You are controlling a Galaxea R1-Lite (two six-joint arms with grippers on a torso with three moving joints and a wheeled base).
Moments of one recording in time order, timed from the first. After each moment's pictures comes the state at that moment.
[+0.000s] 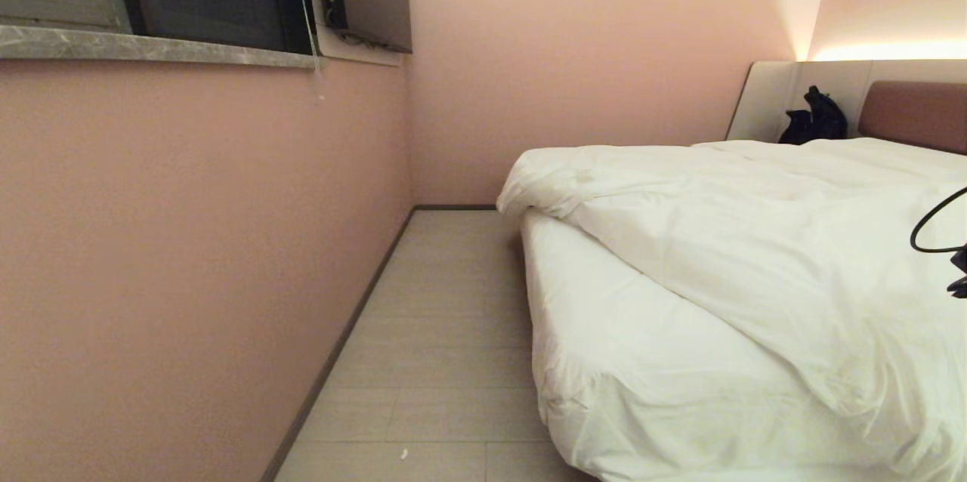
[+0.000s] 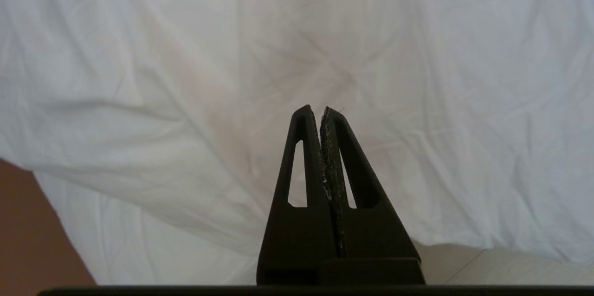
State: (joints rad) left arm 0.00 0.00 -0.03 0.09 -0.01 -0.03; right arm -0.71 2.19 -1.78 0.44 0.19 0.42
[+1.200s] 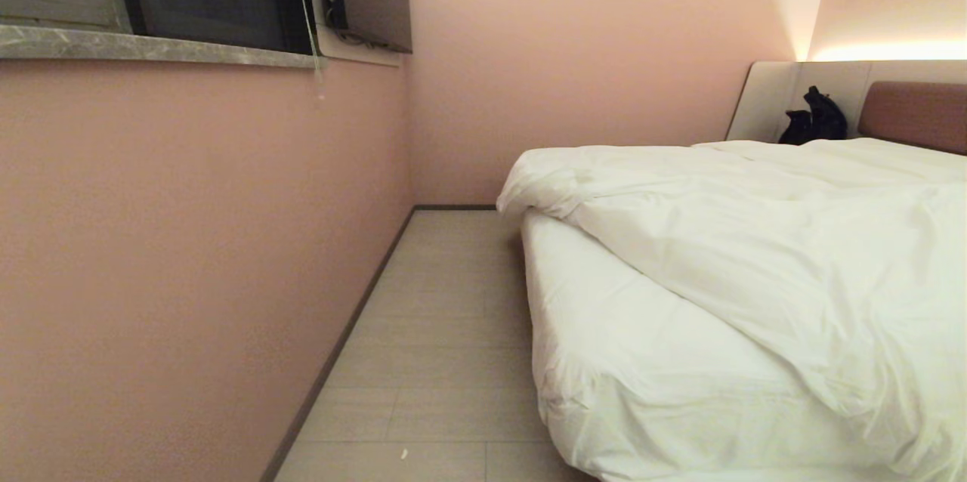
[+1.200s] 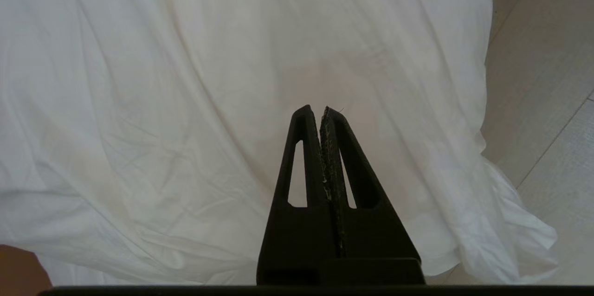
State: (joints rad) left arm 0.00 0.00 -0.03 0.09 -0.01 -0.03; right arm -1.00 2.25 -1.78 0.41 0.30 0.35
